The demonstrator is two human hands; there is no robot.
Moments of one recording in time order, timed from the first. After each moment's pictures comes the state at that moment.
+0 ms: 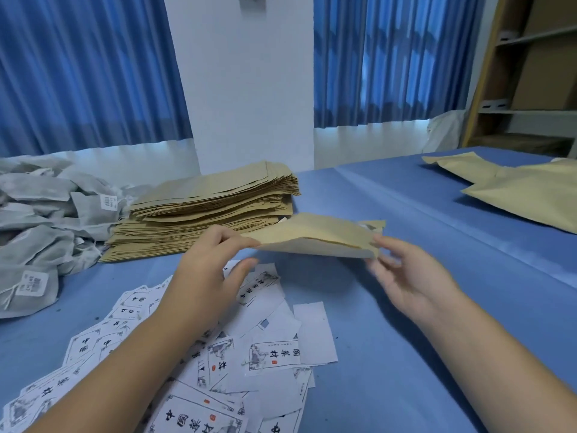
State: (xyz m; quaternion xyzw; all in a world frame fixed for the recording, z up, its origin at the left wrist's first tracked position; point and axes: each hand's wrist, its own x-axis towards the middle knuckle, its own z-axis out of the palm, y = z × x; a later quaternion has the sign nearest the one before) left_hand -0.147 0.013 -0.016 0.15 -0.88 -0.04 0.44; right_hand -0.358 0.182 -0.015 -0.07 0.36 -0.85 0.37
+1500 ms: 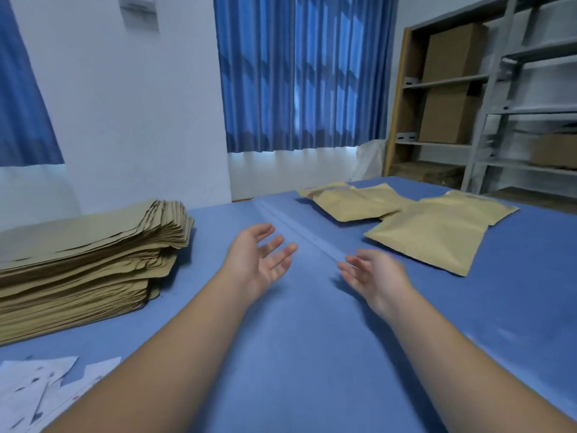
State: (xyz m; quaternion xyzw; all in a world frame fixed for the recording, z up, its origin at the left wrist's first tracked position) left_hand -0.441 0.059 0.030 0.23 -0.41 -0.86 0.22; right_hand -0.557 0.209 -0.004 -0.03 0.53 -0.82 0.23
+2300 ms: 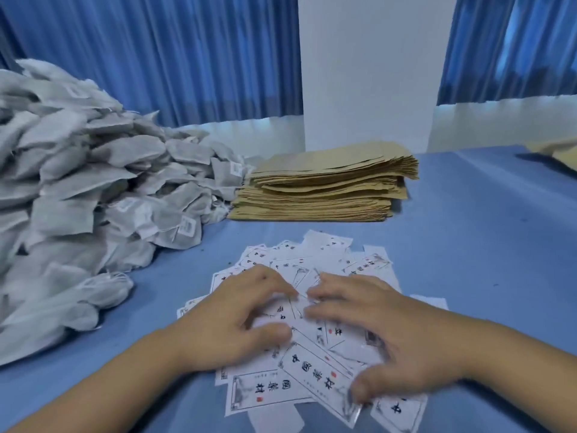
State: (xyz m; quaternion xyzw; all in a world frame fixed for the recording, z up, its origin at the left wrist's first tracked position) left_hand -0.008 0.022 -0.031 0.23 -0.94 -0.18 0.15; right_hand -0.258 0.122 -0.039 -0.86 0.48 -0.12 0.11
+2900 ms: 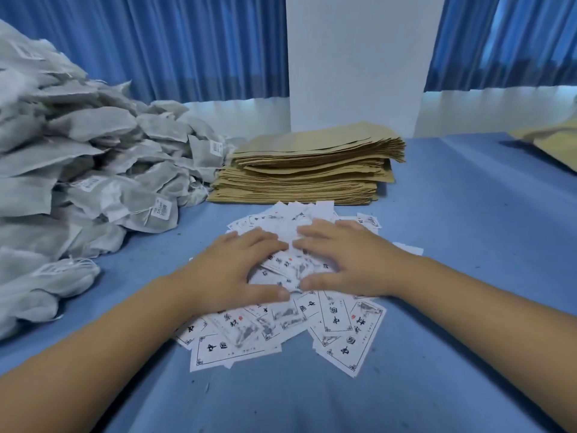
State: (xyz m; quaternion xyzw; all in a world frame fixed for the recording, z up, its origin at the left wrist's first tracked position) left_hand -0.042 -0.022 -0.036 0.28 -0.96 -0.05 0.05; right_hand -0.265 0.062 -0.033 -0.80 0.59 -0.04 0.00
